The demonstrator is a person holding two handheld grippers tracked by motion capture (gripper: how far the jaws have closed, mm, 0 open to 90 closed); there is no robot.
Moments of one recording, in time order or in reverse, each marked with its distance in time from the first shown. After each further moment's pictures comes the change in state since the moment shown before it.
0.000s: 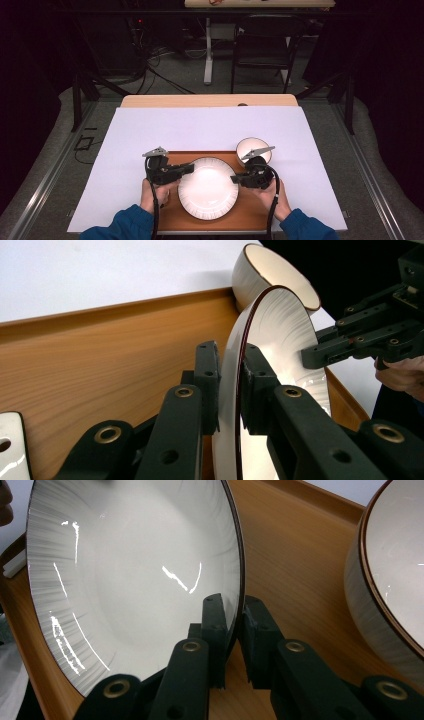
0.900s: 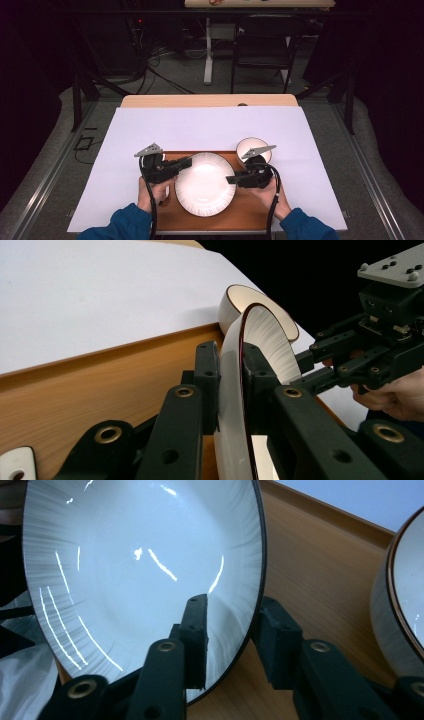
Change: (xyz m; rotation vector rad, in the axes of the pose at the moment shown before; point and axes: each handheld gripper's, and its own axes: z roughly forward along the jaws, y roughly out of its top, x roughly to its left) left arm -0.012 0.008 -0.016 -0.118 -0.017 0.043; right arm 0.000 0.003 -0.001 -0.056 0.087 -0.017
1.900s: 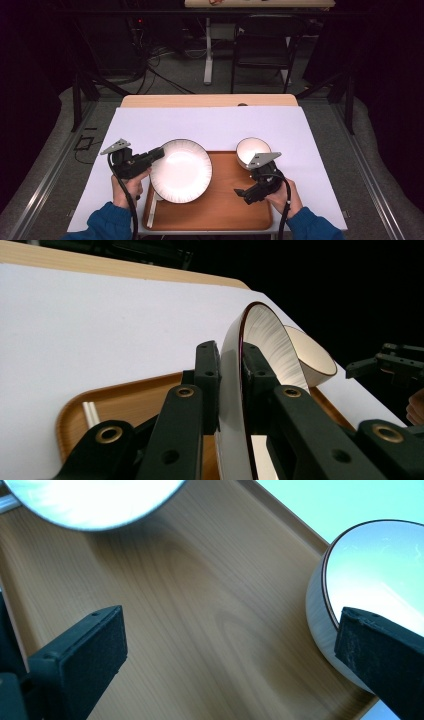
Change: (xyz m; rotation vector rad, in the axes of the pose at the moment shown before) left arm 0.026 0.013 -0.059 -0.124 0.142 -0.037; right arm 0.015 -0.008 -0.031 0.037 -0.159 -0.269
